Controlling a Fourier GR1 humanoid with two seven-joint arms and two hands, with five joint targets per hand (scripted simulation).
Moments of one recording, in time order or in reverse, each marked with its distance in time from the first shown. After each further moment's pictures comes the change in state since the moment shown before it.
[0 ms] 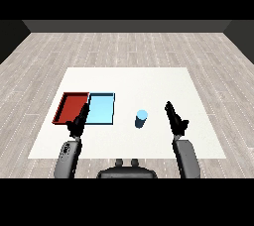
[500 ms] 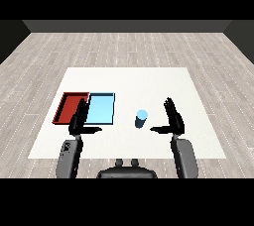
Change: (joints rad) left arm -0.025 -0.050 0.035 -0.055 0.031 -0.018 -0.169; right arm -0.015 0.052 -0.015 -0.066 -0.055 0.044 -0.084
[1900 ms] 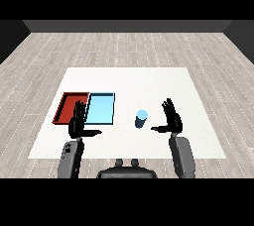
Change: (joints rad) left arm 0.022 -0.025 0.026 0.065 0.081 -0.052 -0.268; right arm -0.047 0.019 -0.063 0.172 -0.119 0.101 -0.118
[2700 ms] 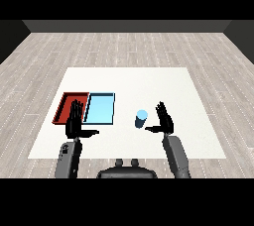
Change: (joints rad) left arm 0.012 0.011 0.016 -0.045 0.036 -0.009 0.019; right arm -0.042 0.024 0.057 0.198 -0.020 -0.060 -0.071
